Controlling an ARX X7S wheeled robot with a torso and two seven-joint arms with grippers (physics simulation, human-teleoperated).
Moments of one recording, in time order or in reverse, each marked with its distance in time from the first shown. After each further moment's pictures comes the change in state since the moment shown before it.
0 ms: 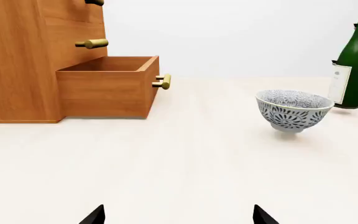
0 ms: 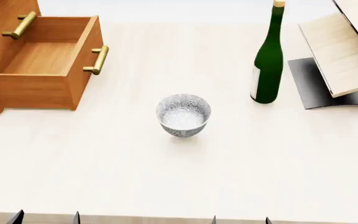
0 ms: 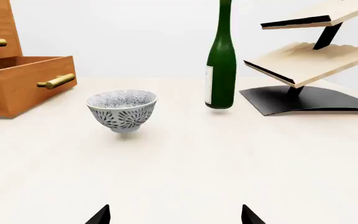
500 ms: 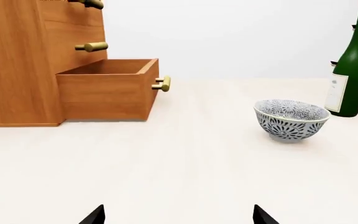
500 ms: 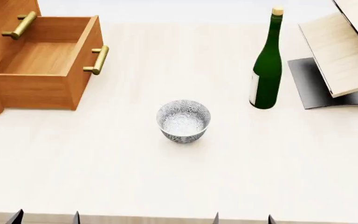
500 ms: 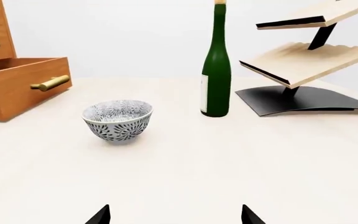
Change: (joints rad) left arm 0.000 -0.051 0.058 -0.002 -0.043 0.014 -0.056; right arm 0.015 0.049 -0.053 0.000 0.054 0.012 0.069
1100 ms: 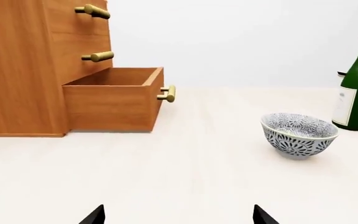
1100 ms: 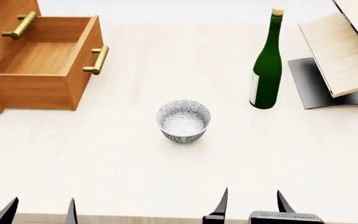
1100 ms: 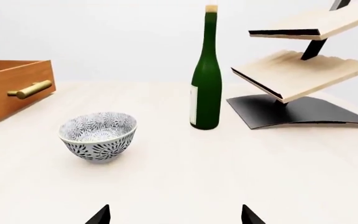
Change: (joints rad) left arm -0.045 -0.043 0.032 0.045 -0.052 -0.066 -0.052; right arm 0.145 0.056 -0.023 0.029 0.044 0.119 0.047
